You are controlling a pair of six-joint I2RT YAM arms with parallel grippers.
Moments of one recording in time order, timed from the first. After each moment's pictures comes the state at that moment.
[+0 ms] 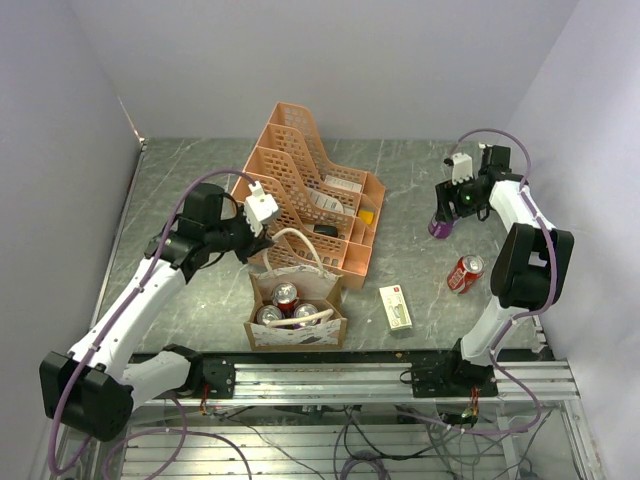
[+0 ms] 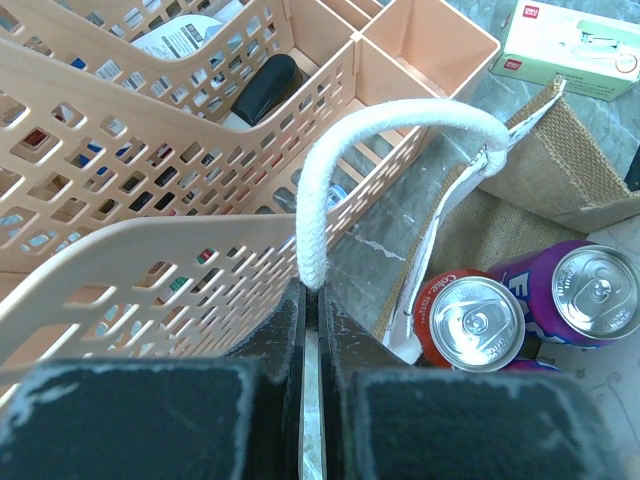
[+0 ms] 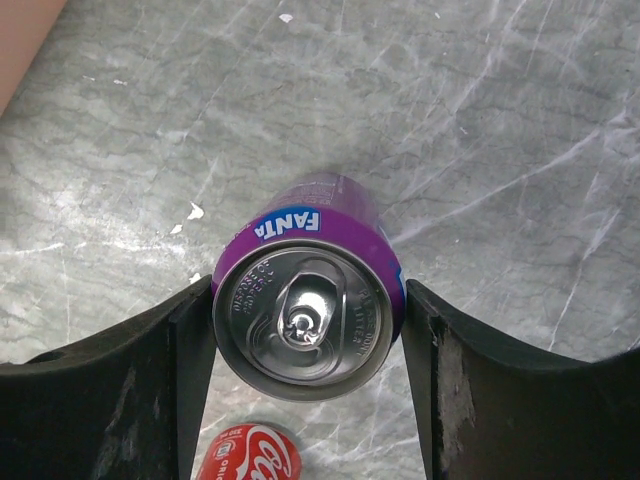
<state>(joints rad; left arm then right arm) -0.37 1.08 0.95 -0.49 0.58 0.46 -0.18 1.83 1.41 -0.64 -0.36 -0.52</state>
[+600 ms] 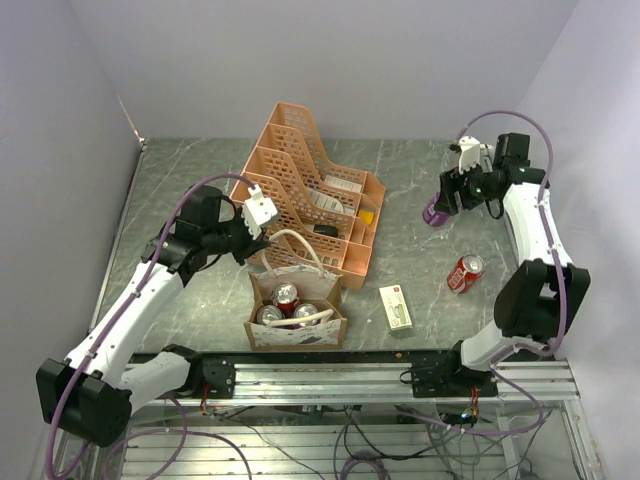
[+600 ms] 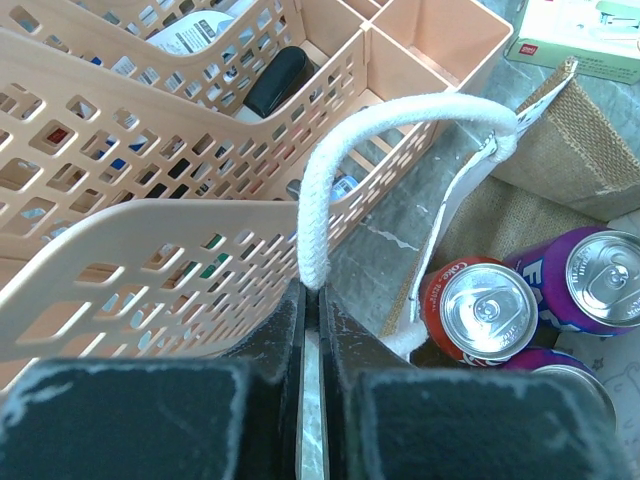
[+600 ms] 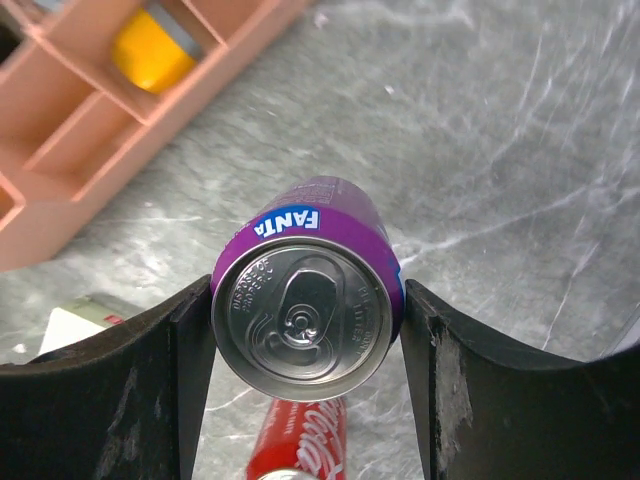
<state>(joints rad) -0.37 1.05 0.94 -0.52 0.55 0.51 -0.17 1.64 1.45 -0.80 -0.50 -0.56</state>
